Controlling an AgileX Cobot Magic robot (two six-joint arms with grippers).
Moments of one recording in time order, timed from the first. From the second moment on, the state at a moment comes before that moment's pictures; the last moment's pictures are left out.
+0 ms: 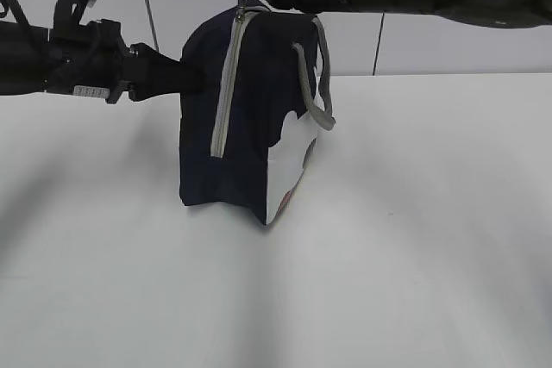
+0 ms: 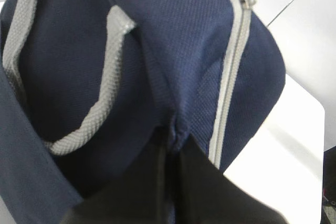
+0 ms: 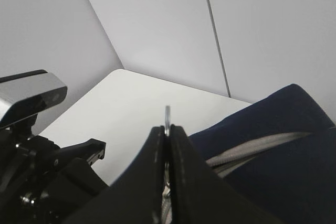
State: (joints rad) left arm -0.11 1.80 -1.12 -1.51 0.97 1.59; right arm 0.44 1.72 -1.31 -1.17 -0.25 1.30
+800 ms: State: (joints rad) left arm -0.11 1.80 -1.13 -1.43 0.99 1.55; right arm 0.33 1.75 -1.36 -1.16 -0.27 1.37
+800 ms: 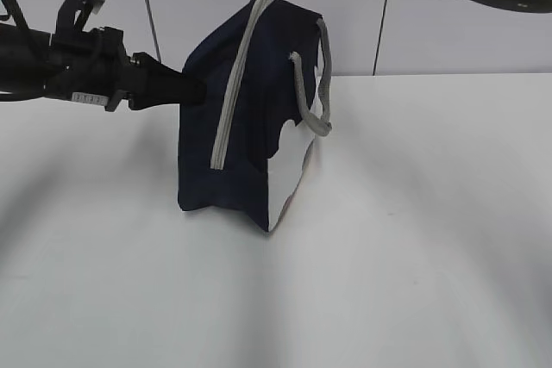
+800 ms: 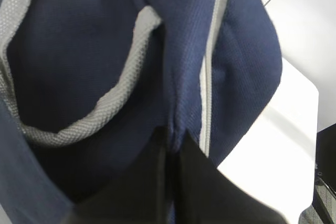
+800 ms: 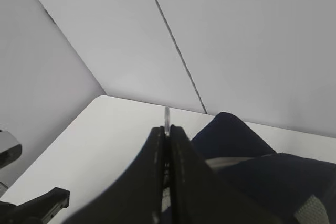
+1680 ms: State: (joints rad) left arm -0.11 1.80 -1.13 -1.38 1.05 1.55; right arm 0.20 2.15 -1.85 -1.62 -0.65 1.90
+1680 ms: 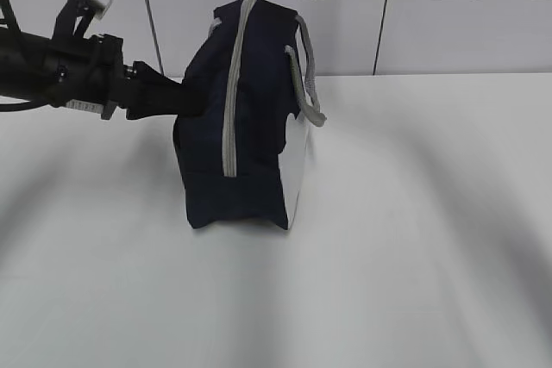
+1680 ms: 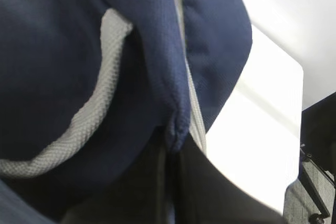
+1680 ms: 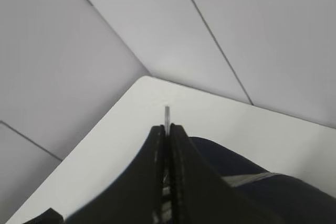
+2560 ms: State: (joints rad) left arm -0.11 1.80 -1.13 -1.32 1.07 1.55; right arm 0.15 2.63 -2.49 -1.76 -0.88 2.15
